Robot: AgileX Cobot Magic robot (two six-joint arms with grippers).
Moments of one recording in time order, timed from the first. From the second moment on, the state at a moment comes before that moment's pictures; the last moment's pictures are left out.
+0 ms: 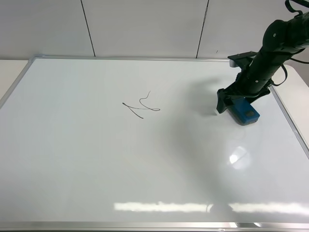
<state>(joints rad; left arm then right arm) 0.02 0.00 -0.50 -0.12 1.05 0.00 0.11 2.00 -1.23 0.12 0.68 -0.38</state>
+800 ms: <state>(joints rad) 0.02 0.00 -0.50 -0.12 1.05 0.00 0.14 1.96 -1.23 0.08 0.75 -0.25</state>
